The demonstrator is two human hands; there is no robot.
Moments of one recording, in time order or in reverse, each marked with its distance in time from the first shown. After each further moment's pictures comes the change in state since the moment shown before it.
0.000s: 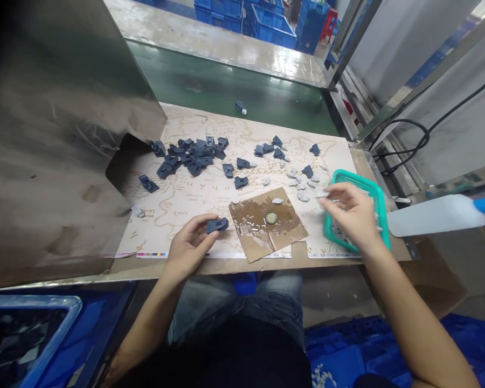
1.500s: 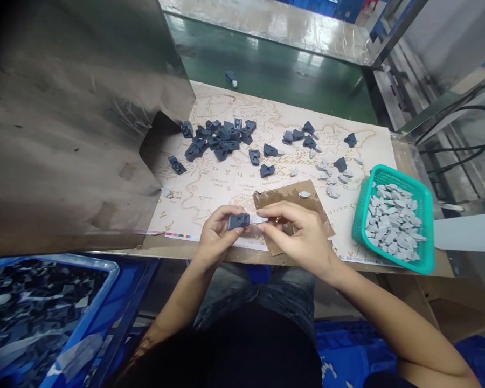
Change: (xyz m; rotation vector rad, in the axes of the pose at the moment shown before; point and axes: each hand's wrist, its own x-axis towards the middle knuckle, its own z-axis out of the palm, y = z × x) left_hand -0.001 0.001 0.011 -0.361 -0.070 0.025; right_hand -0.023 -0.085 0.090 0.270 -0.381 -0.143
